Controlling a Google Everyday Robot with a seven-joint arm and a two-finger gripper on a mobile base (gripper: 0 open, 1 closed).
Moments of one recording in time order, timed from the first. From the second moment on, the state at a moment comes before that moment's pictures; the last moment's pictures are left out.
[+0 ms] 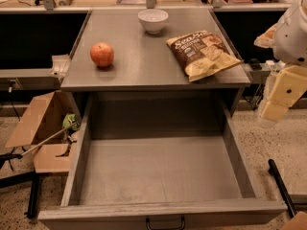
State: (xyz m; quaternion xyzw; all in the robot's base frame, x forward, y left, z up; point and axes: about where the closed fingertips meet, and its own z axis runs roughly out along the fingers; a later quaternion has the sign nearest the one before) arm 0.438 -0.216 0.978 -0.60 0.78 -0.04 0.16
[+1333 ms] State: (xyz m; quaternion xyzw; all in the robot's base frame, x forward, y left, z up) arm 0.558 -0.192 0.981 -0.55 0.77 0.04 0.31
